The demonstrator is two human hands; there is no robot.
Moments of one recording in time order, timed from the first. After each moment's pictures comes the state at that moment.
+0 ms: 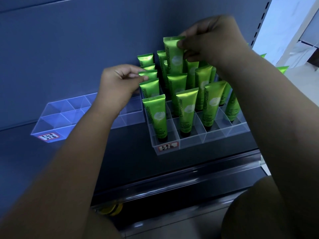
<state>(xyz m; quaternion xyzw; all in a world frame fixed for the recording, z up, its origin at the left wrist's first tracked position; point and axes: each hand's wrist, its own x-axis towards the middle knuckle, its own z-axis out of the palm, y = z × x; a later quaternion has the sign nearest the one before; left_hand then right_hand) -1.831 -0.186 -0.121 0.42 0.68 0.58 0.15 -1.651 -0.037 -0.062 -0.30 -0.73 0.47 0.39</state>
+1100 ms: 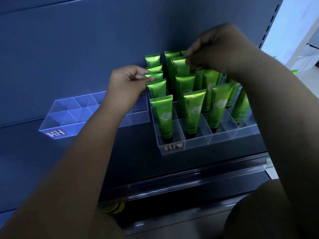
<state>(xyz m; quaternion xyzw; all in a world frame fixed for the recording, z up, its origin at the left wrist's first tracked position) -1.834 -0.187 -0.126 0.41 0.69 0.58 0.14 -1.642 -0.040 -0.059 -0.30 -0.83 0.37 0.28</state>
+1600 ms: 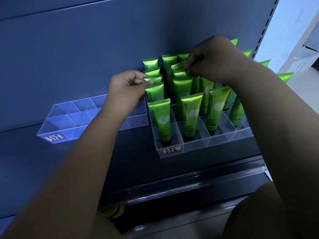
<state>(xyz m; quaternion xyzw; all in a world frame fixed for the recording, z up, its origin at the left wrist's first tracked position) -1.828 -0.185 -0.126 0.40 0.69 0.58 0.14 -1.643 -0.035 -0.062 -0.31 -0.91 0.18 0.22</state>
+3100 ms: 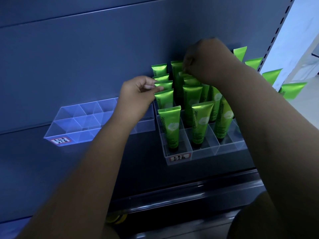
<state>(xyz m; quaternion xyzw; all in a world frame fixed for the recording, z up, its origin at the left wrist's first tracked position) -1.831 -0.182 -0.131 0.43 0.67 0.60 0.12 -1.690 -0.035 -0.056 -0.28 -0.94 -0.02 0.19</state>
